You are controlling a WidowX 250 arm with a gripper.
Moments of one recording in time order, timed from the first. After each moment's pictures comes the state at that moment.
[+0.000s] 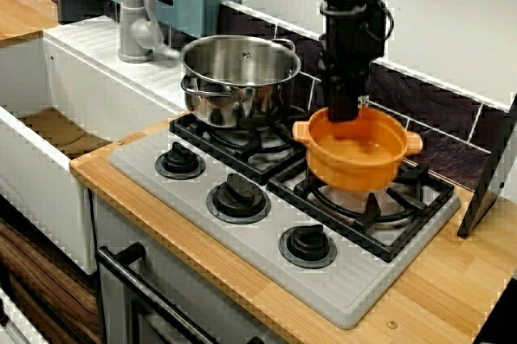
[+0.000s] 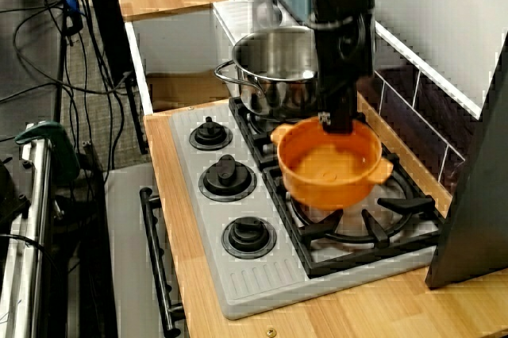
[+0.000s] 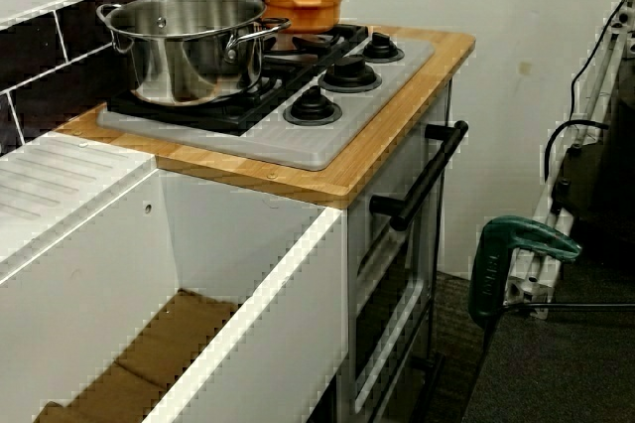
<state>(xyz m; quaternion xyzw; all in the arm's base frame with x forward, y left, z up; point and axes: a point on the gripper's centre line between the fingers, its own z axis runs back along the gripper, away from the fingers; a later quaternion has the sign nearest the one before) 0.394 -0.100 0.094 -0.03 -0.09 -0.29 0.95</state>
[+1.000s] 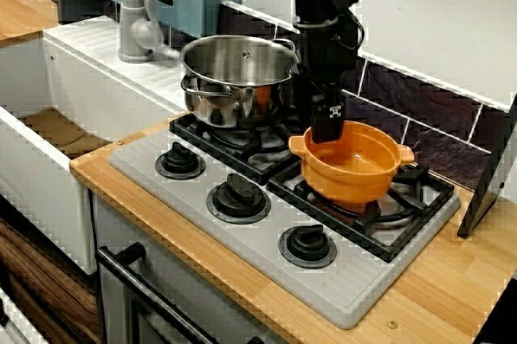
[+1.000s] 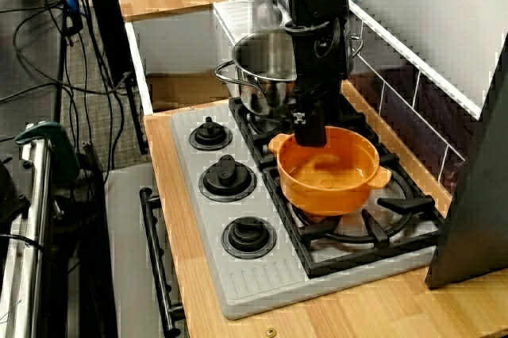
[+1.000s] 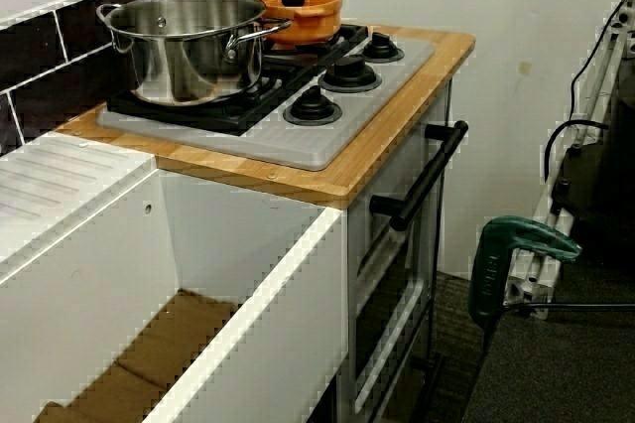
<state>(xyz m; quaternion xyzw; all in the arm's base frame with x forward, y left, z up) 0.377 -0.089 0.087 -0.07 -0.09 -0.31 0.95</state>
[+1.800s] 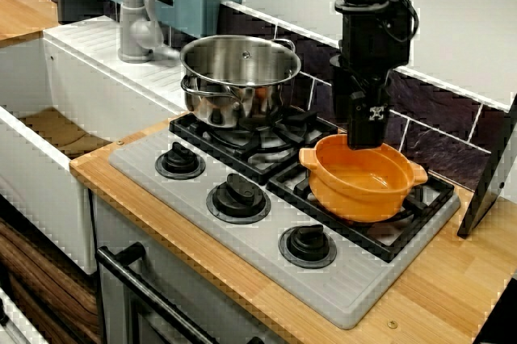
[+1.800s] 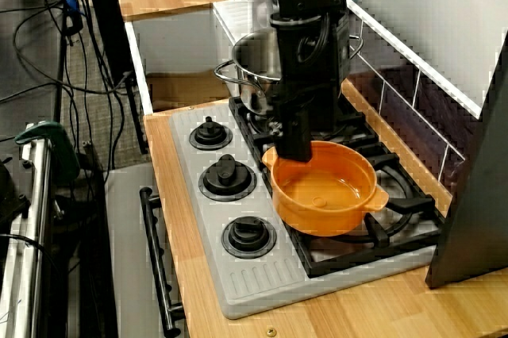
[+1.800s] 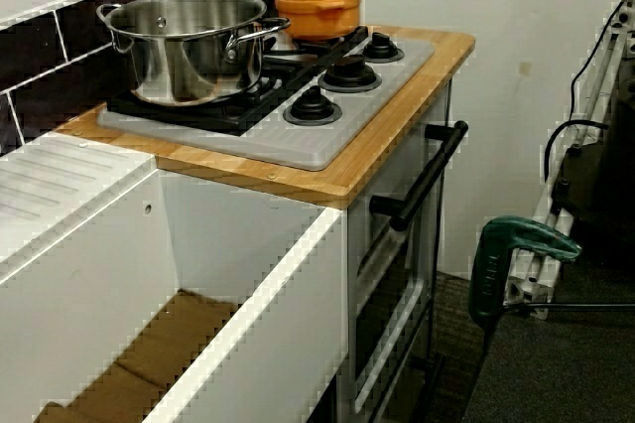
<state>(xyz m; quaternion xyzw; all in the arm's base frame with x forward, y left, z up) 0.342 -0.152 0.124 -0.05 -0.07 -0.37 0.92</state>
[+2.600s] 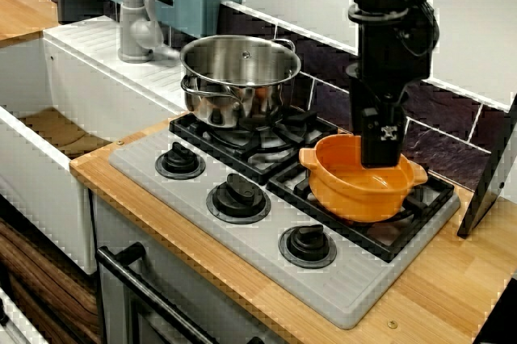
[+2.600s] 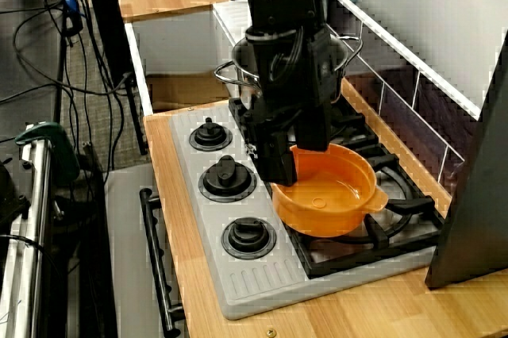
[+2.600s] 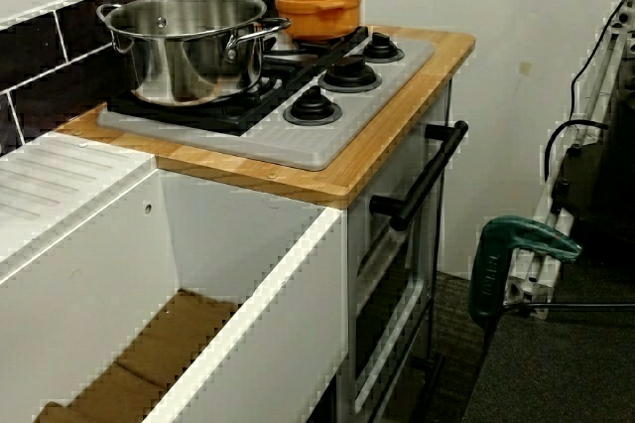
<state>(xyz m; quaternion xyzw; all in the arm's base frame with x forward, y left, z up) 0.325 -0.176 0.128 -0.05 -0.10 -0.41 0.90</state>
